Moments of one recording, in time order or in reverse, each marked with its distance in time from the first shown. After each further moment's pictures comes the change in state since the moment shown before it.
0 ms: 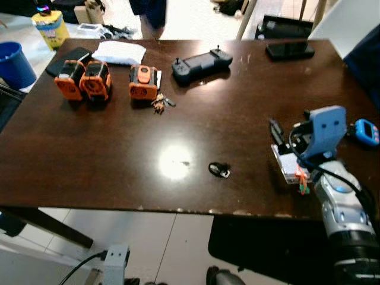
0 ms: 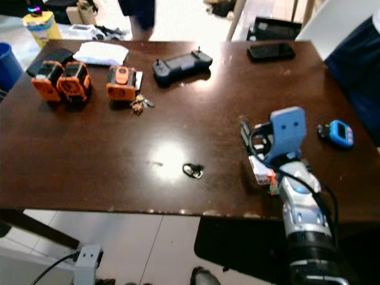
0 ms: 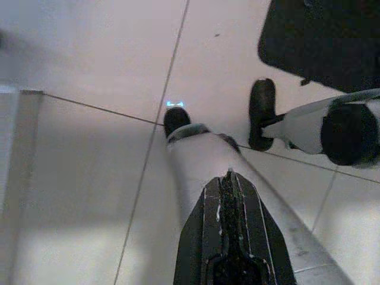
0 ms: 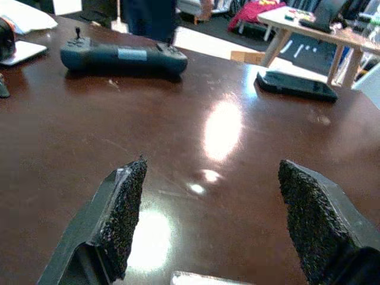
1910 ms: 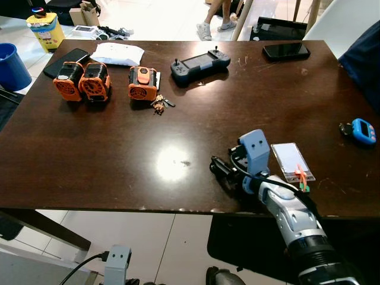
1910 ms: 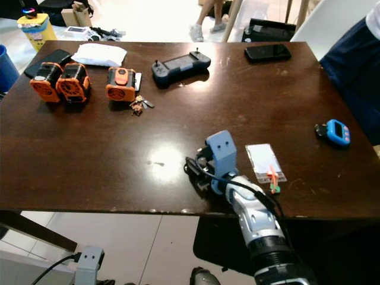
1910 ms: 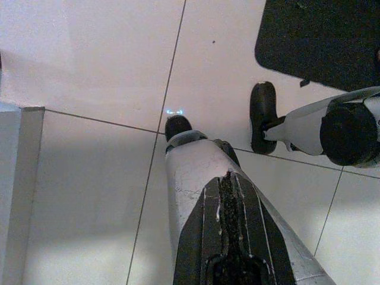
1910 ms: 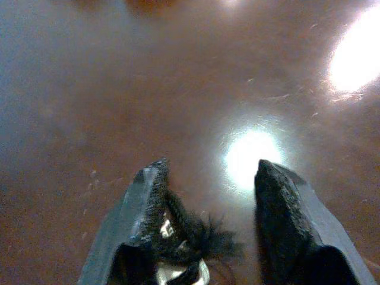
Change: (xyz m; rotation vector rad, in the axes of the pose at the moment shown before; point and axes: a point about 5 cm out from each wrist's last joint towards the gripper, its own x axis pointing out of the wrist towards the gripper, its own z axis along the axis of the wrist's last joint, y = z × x) left arm 0.001 -0.006 -0.003 0.056 0.000 -0.003; right arm -0.001 0.107 -0.038 0.166 0.322 0.448
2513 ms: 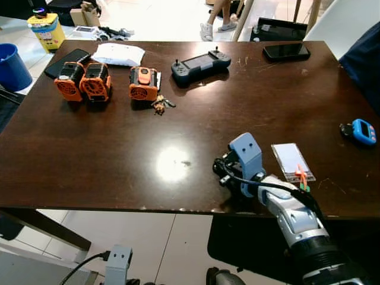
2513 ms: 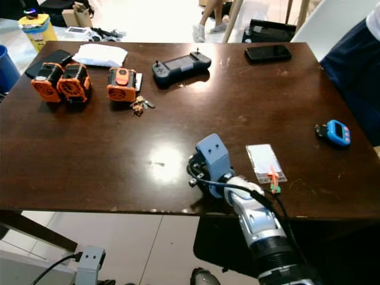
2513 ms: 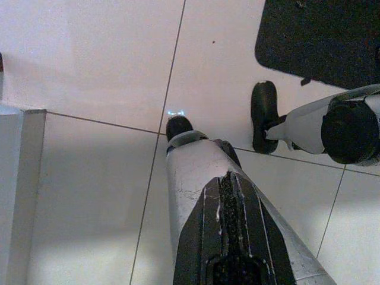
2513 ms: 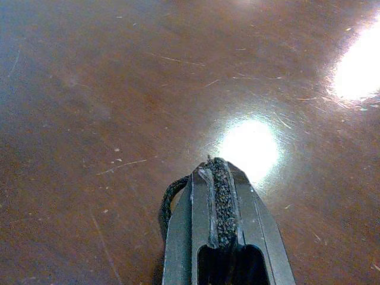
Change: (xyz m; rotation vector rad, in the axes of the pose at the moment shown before) left arm 0.000 -0.001 0.000 0.017 0.007 -0.002; right arm -0.003 0.002 0.000 -0.109 0.085 0.022
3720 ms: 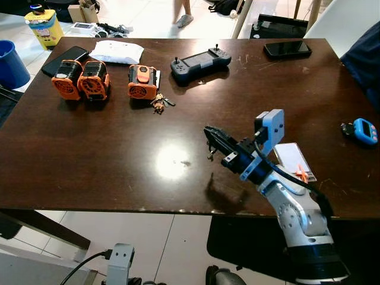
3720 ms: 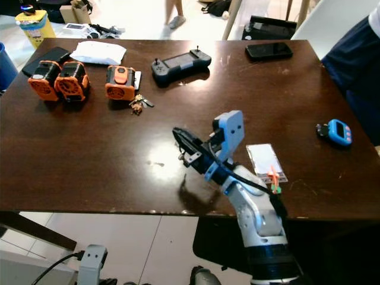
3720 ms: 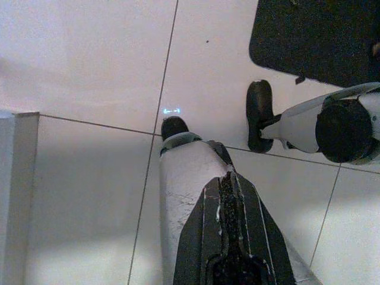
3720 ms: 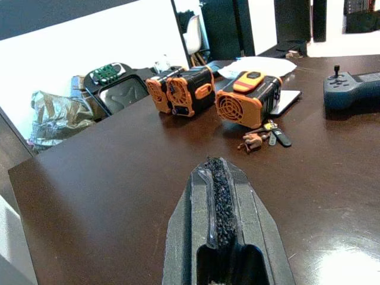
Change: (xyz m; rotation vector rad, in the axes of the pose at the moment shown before) left arm 0.002 -0.005 0.000 -0.008 0.004 -0.015; right arm -0.023 0.021 0.070 0.246 -0.530 0.234
